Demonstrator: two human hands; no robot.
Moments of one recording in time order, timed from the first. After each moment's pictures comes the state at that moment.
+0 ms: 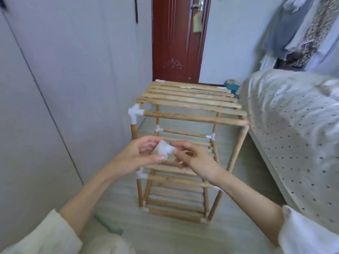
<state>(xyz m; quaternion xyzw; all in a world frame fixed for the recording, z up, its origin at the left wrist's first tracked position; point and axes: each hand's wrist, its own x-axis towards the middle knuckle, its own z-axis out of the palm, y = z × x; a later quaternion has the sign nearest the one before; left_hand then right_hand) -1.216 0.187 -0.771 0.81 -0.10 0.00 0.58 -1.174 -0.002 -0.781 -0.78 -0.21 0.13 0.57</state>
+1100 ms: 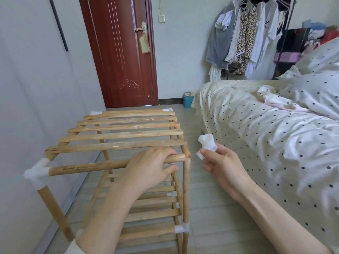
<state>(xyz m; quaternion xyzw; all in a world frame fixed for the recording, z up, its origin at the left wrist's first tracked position) -1.094 0.011 -0.716 0.96 -0.22 0.08 0.14 -1.096 -0.175 -0.752 -0.62 -0.03 -0.04 0.78</state>
